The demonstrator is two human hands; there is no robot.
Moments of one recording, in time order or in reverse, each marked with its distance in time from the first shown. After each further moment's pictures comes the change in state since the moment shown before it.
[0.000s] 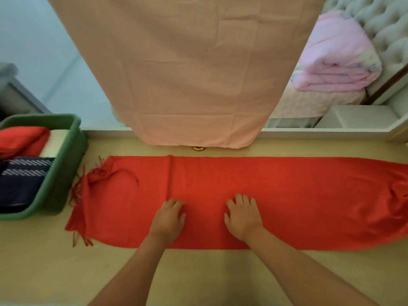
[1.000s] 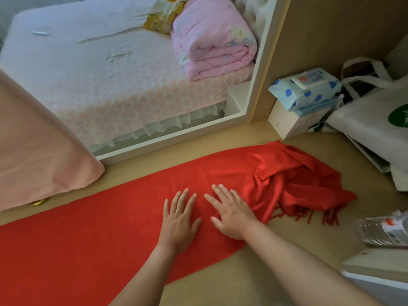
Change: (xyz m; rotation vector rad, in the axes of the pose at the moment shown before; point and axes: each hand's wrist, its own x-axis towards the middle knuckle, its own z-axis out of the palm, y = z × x) left_hand 0.137 0.429 0.188 0.230 -0.042 0.374; right_hand -0.065 0.434 0.037 0.252 0.056 0.011
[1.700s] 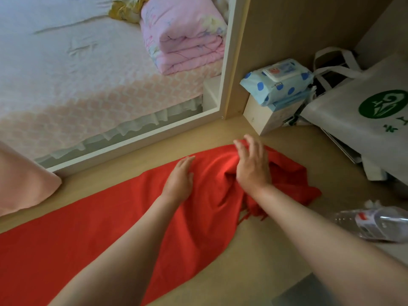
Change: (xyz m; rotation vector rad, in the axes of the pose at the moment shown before) left_hand 0.146 0.070 -0.030 -0.498 0.047 0.016; right_hand 0.026 0.130 -0.062 -0.063 0.674 0.397
